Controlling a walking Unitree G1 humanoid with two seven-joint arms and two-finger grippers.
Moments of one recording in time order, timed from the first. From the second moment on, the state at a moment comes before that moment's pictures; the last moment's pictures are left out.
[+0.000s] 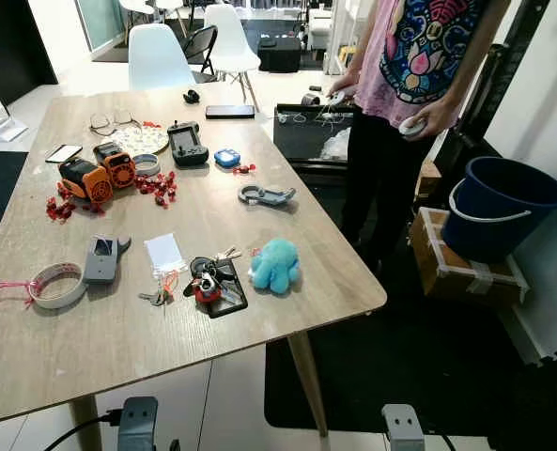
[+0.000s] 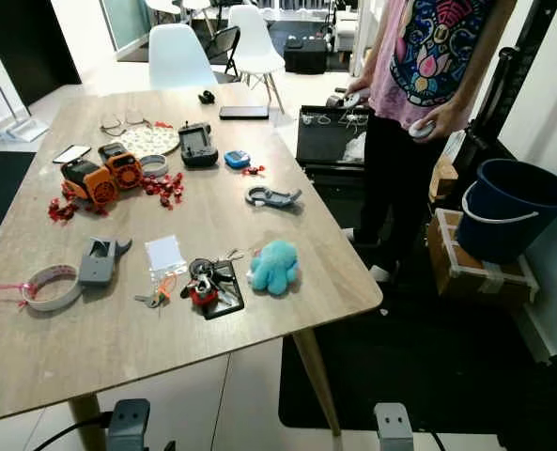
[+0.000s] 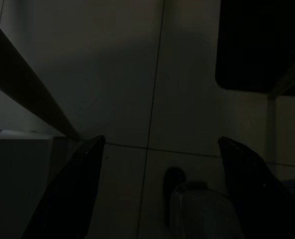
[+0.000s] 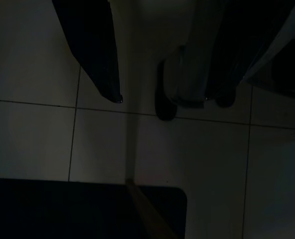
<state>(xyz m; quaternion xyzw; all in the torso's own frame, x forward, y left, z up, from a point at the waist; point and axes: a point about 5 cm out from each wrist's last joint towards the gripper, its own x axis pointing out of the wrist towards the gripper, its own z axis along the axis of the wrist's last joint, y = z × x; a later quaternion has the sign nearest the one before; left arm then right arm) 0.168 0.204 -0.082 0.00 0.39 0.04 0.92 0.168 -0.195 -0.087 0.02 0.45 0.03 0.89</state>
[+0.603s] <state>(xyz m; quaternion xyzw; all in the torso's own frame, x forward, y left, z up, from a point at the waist) 0.169 0.203 -0.083 0.02 0.41 0.04 0.91 0.169 -0.198 -0.086 0.02 0.44 0.02 0.90</state>
